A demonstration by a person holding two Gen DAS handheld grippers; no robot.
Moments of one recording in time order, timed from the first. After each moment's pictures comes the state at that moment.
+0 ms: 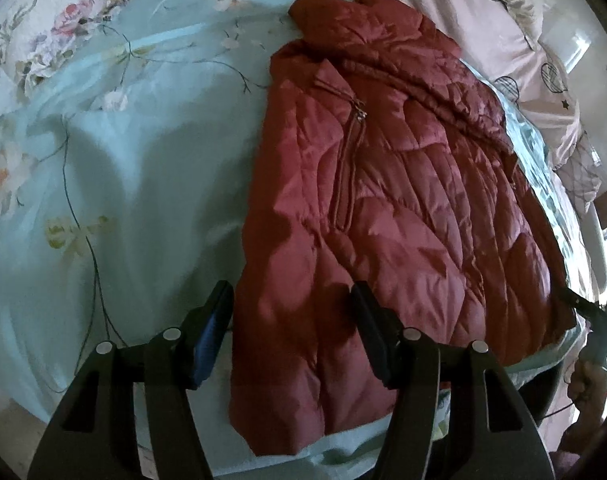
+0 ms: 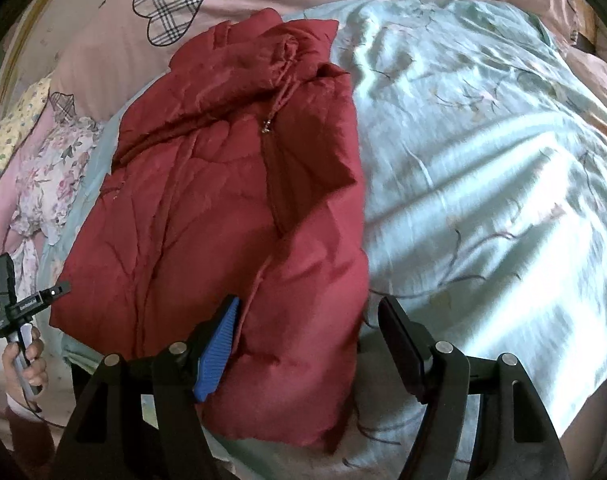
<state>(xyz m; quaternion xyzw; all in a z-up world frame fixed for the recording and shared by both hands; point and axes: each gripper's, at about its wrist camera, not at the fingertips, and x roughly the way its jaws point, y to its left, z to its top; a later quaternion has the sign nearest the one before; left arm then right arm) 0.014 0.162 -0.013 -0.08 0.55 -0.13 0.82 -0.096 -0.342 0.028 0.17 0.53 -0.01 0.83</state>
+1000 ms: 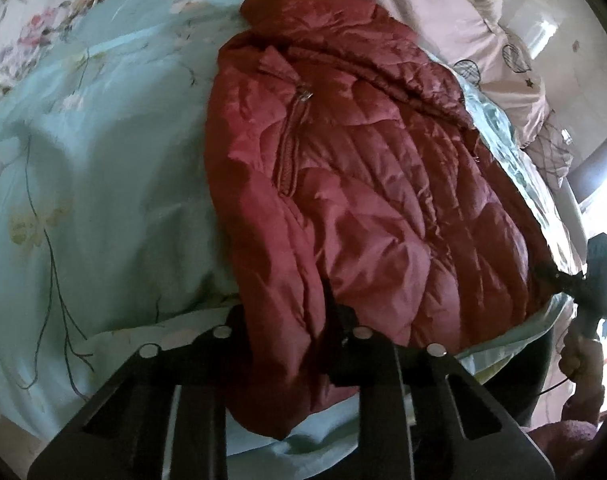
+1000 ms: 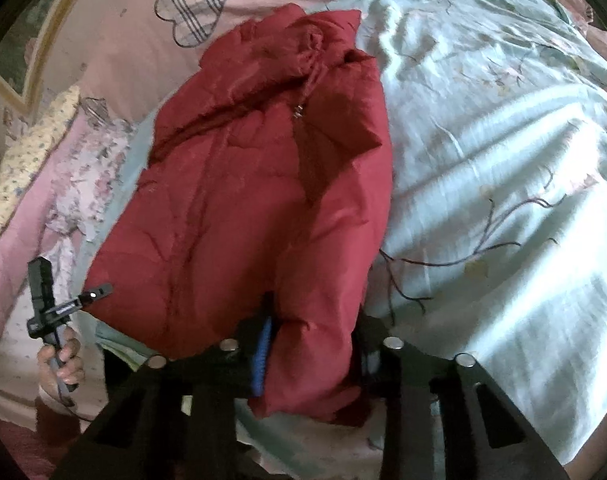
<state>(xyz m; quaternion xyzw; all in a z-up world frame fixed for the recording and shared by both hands) -0.006 0.142 -0.011 -0.07 0.53 -0.20 0.82 -0.109 -0.337 0.024 0.23 0.50 0.07 0.83</state>
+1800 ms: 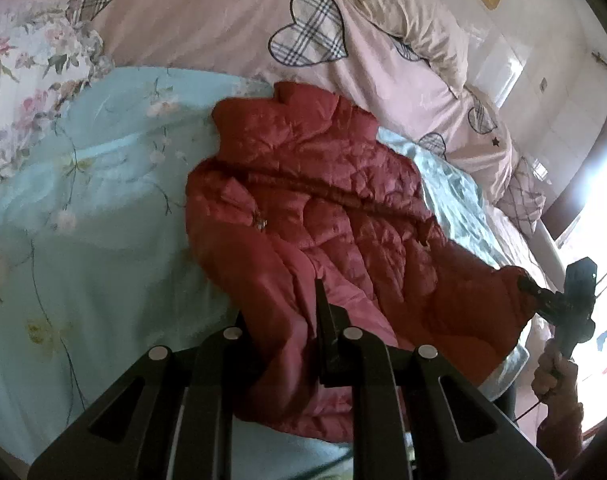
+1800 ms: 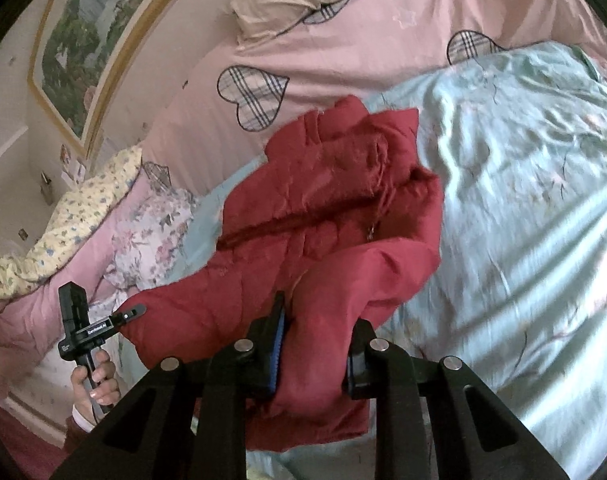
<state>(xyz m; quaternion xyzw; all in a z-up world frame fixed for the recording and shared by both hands) 0.022 0.135 0.073 -0.11 0.42 -0.22 0.87 -0.074 -0.350 0.086 0.27 0.36 0.12 0.88</state>
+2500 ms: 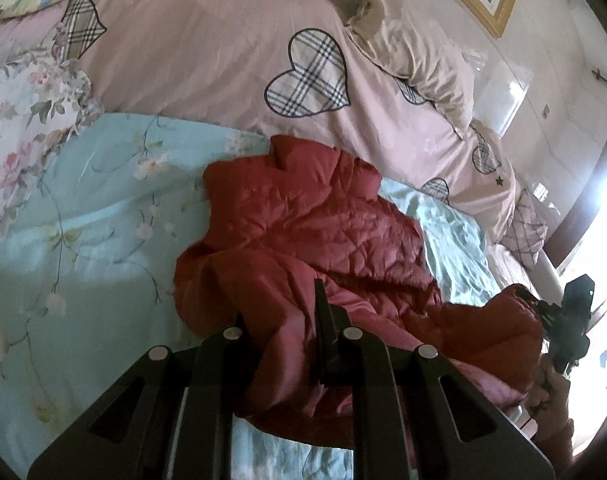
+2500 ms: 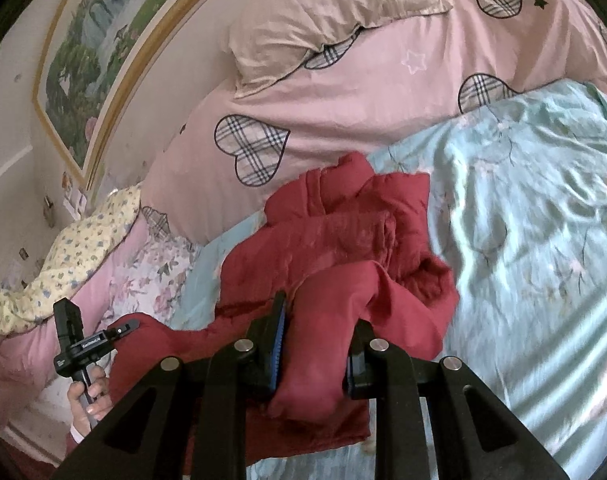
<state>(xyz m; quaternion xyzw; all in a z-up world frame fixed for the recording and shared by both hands) 0.093 0.121 0.112 -0.13 0.38 -0.21 0.89 -0.001 -0.374 0.116 0.27 0.31 0.11 0.91</state>
